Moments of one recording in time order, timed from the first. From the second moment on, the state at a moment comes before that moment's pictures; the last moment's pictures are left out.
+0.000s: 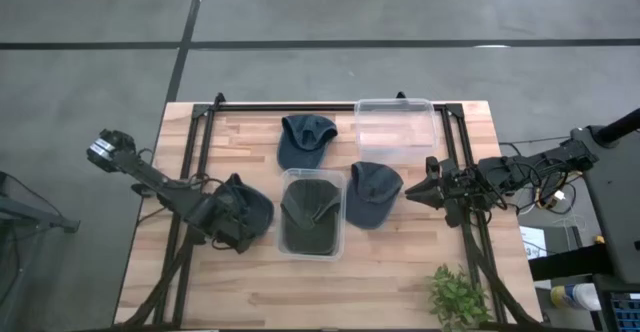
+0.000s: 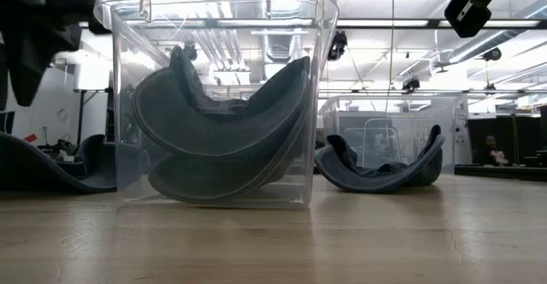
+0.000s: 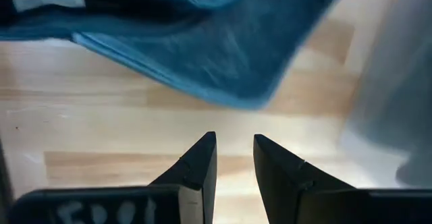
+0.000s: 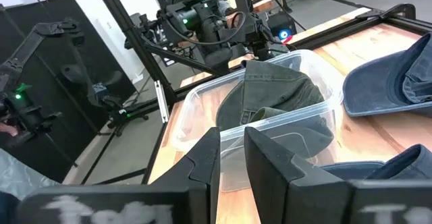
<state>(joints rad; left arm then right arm) -0.54 1.27 0.91 -0.99 -0.06 -2.21 0.32 0.46 0.47 -0.14 0.18 0.50</state>
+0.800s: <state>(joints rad) -0.59 1.32 1.03 -1.18 -0.04 -2.31 0.32 0.46 0.47 -0.14 0.18 0.50</state>
